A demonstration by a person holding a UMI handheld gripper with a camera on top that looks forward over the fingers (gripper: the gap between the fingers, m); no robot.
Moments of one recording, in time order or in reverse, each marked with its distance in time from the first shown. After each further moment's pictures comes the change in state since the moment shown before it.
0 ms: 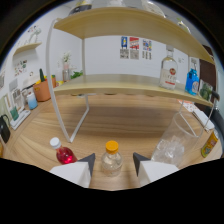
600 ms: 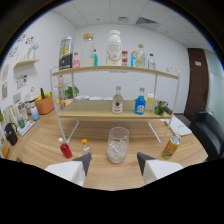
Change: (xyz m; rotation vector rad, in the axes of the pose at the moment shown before) arm 0.088 -0.039 -0.167 0.113 0.069 0.019
